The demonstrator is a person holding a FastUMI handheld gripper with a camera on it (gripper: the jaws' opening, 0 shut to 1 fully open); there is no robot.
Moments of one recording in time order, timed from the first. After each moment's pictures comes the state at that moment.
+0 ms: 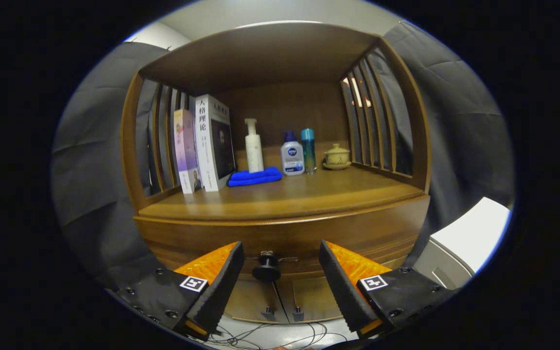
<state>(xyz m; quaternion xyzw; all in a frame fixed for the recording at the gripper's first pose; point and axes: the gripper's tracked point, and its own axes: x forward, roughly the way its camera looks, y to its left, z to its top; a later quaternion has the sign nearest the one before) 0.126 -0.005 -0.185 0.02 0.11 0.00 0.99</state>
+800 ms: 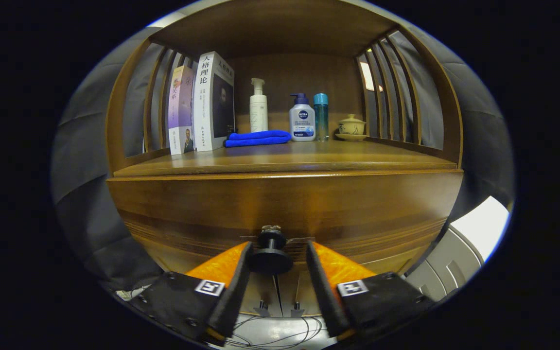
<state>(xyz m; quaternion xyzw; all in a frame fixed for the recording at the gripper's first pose) 0.164 0.008 -0.249 -0.02 0.16 0.01 0.99</state>
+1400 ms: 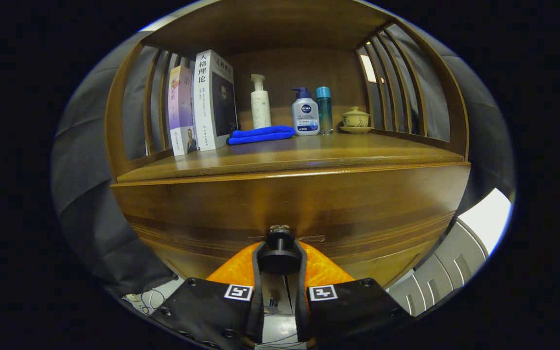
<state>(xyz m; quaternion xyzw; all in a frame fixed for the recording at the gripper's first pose) 0.163 0.012 -0.251 0.01 0.18 0.01 0.98</state>
